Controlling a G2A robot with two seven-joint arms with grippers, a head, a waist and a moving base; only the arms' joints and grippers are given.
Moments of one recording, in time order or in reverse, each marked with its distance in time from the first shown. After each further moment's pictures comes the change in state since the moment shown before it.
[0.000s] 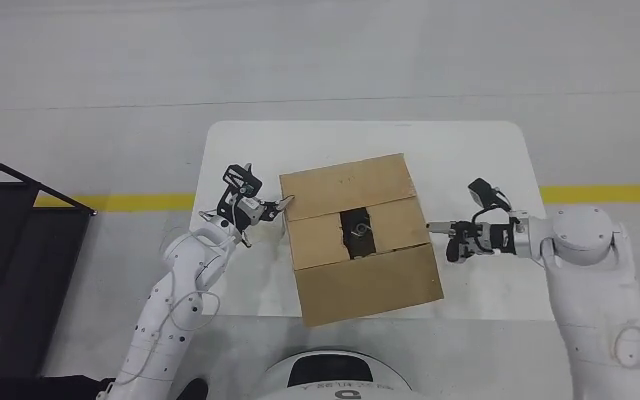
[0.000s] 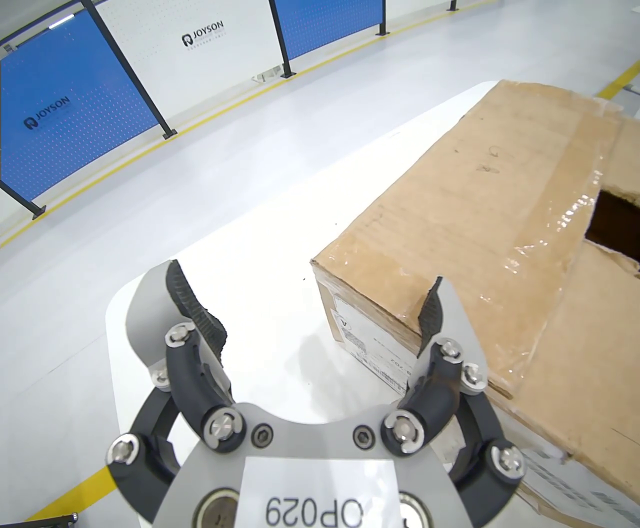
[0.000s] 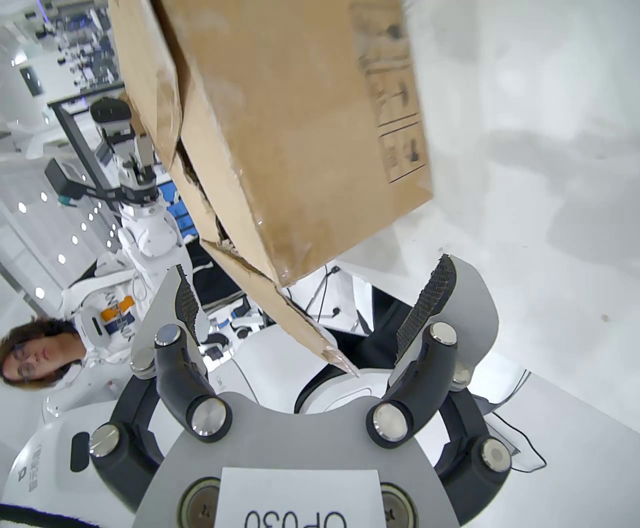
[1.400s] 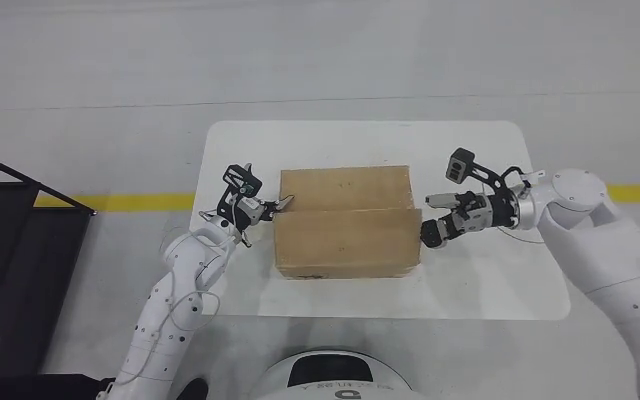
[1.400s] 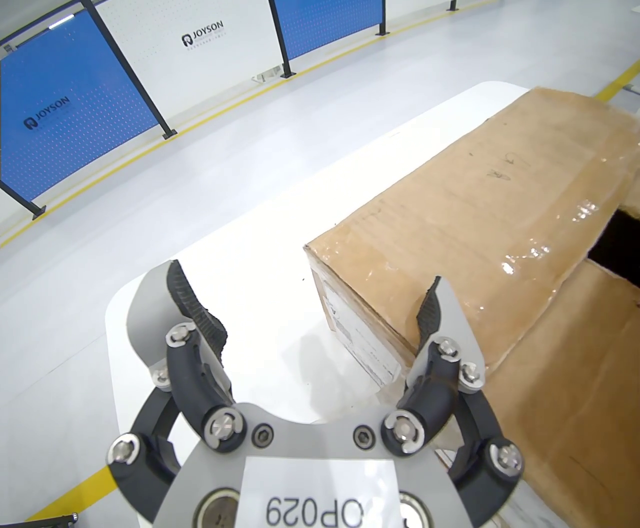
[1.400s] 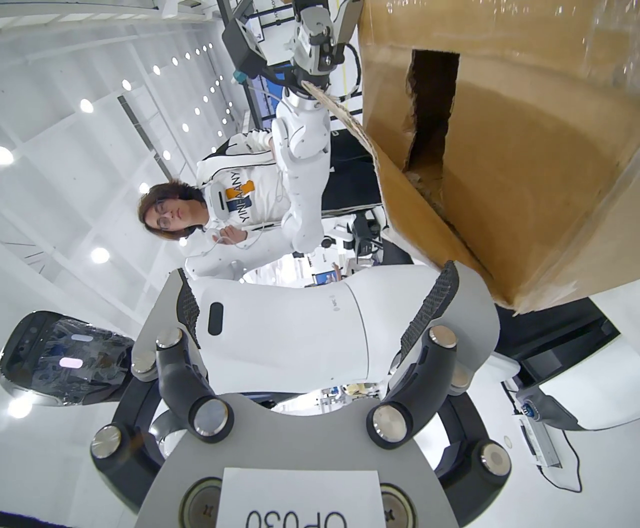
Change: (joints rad) left arm 0.000 0.000 0.000 0.000 0.000 0.000 0.000; right arm 0.359 0.346 -0.609 0.153 0.912 -0.126 -0.160
